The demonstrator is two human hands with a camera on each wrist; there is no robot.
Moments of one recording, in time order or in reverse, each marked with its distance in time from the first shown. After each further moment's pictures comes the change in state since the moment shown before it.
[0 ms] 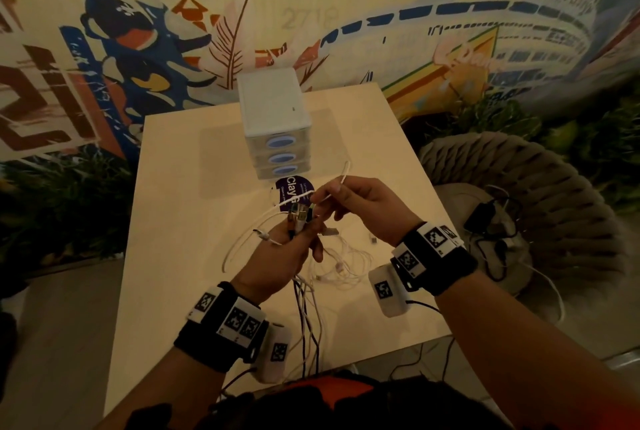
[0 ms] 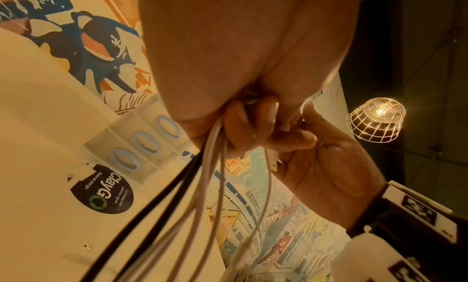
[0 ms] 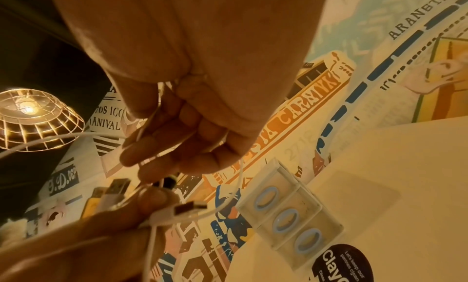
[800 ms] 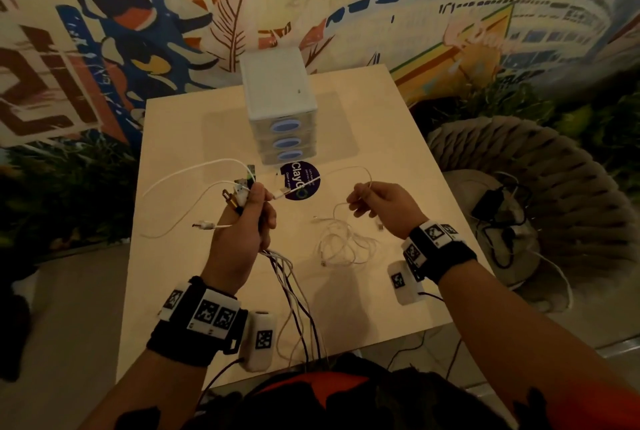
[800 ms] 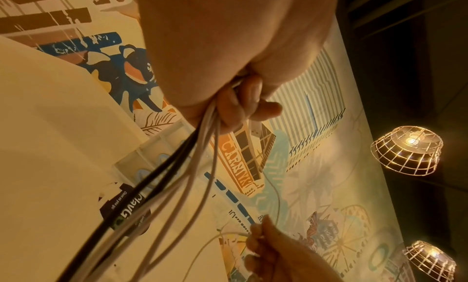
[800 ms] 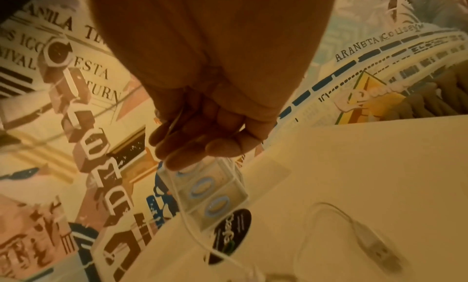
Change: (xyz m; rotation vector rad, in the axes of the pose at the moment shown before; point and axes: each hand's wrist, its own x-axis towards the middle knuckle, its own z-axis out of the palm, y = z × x) left_hand -0.005 -0.004 -0.040 -0.267 0.360 0.064; right_hand -0.002 0.082 -0.022 -0.218 0.234 0.302
